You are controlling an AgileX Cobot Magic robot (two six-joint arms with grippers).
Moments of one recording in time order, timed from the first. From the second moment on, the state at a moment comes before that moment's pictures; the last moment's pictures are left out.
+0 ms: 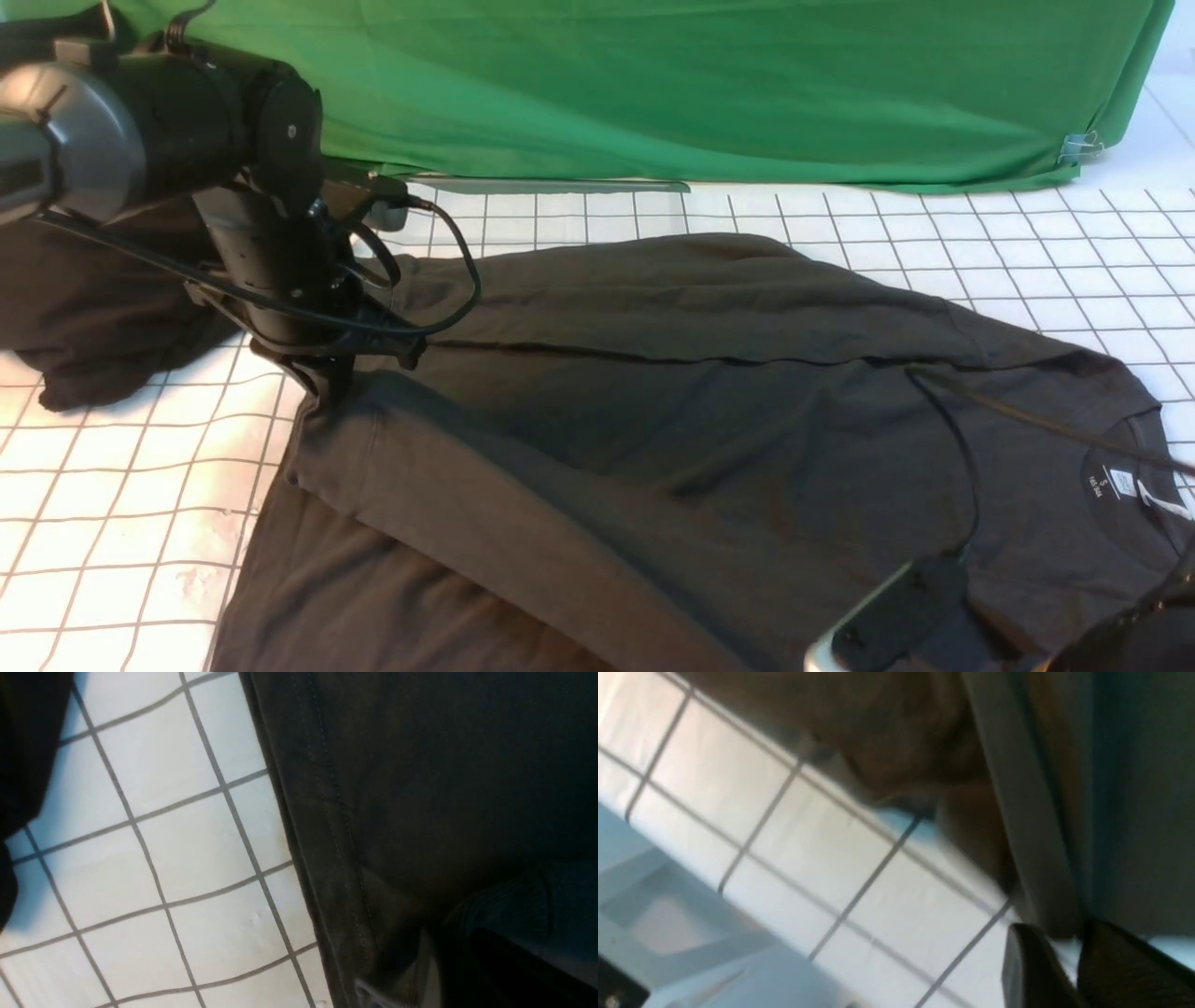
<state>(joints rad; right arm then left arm) 0.83 1.30 -0.61 0.18 0.76 0.11 -0.25 1.88 -1.44 0.14 0.99 -0.02</state>
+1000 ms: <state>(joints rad) 0.84 1.06 -0.65 0.16 0.74 0.17 -0.20 1.88 -1.44 0.30 0.68 -0.19</state>
